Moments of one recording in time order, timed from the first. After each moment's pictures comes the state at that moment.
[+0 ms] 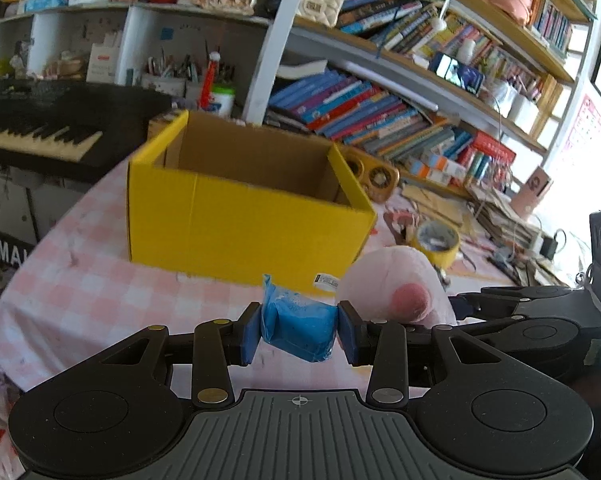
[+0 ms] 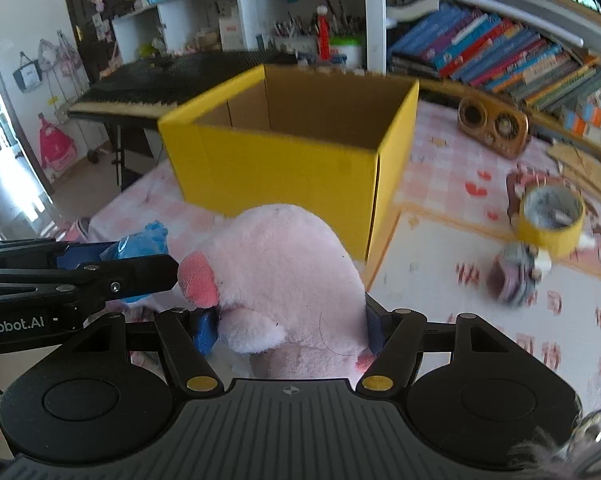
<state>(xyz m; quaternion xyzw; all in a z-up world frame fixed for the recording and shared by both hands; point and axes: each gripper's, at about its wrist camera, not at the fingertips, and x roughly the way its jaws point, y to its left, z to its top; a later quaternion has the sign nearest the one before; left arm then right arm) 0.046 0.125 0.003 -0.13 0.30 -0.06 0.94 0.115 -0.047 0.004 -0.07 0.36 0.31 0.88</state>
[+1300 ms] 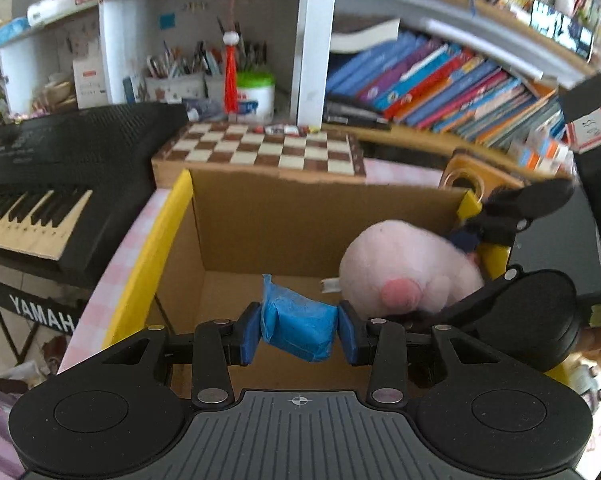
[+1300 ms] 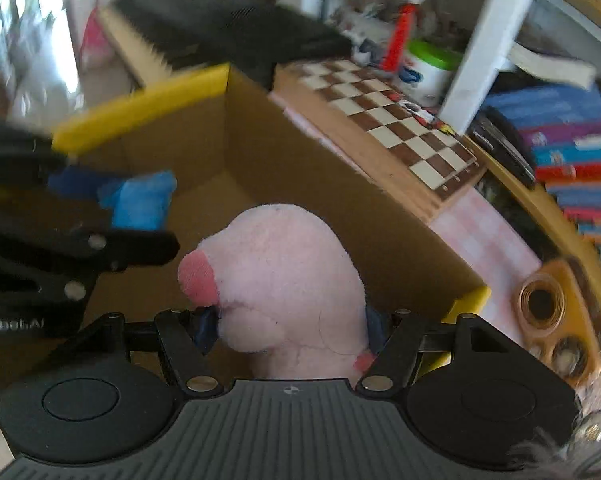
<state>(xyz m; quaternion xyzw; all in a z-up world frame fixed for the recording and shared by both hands) 0.285 0.152 -0.004 -0.04 0.38 0.02 0.92 0.369 0.071 -0.020 -0.31 0.36 0.39 0.78</state>
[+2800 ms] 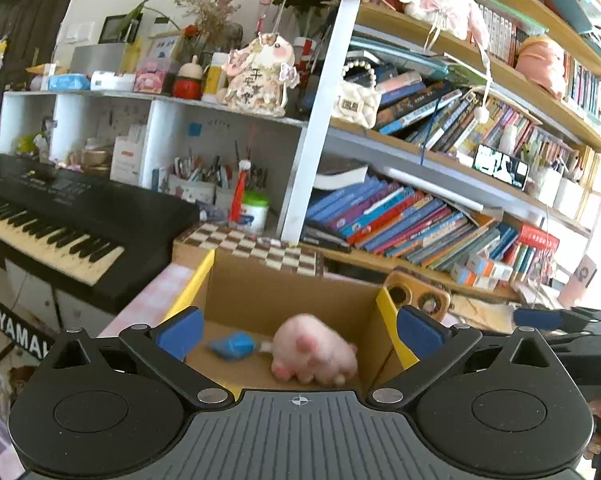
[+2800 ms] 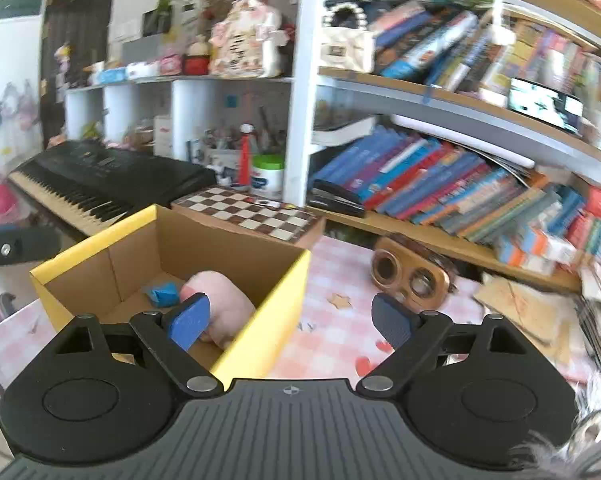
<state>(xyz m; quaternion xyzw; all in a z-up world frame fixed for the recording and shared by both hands) 0.133 0.145 0.047 -0.12 0.18 0.02 0.98 0.216 -0.075 0.053 -0.09 0.21 0.23 0.95</state>
